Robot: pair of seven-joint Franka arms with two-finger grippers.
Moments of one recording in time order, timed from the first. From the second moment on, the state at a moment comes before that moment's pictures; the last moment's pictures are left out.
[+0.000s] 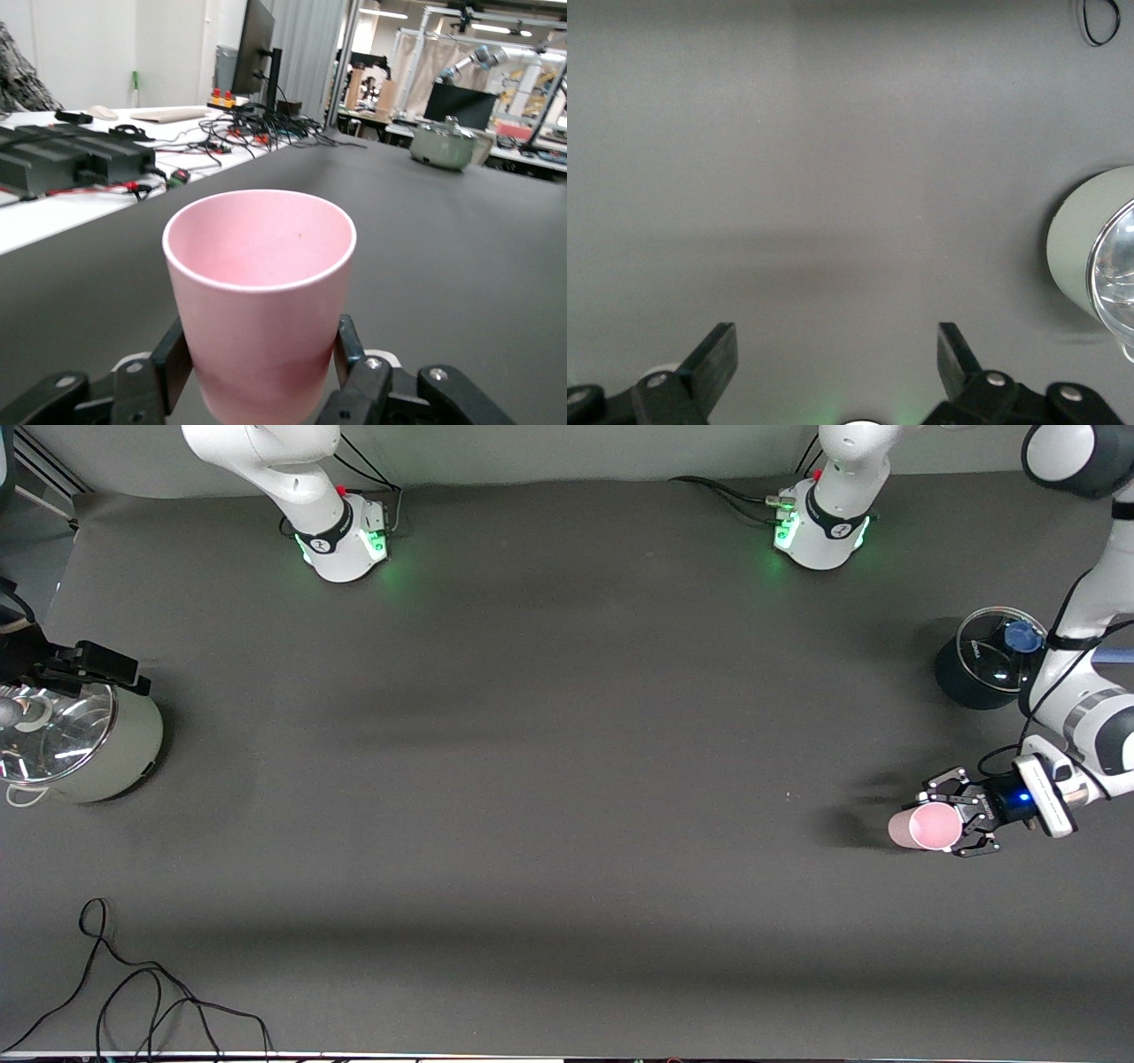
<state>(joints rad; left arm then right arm) 0.58 0.72 -0.19 -1.73 -1.25 1.77 2.23 0.01 0.03 -0.10 -1.57 0.05 1.51 -0.05</state>
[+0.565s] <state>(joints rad) 0.57 0.32 -0.49 -2.15 -1.64 2.11 2.20 0.01 0.03 -0.10 -1.57 0.05 1.51 -0.05</state>
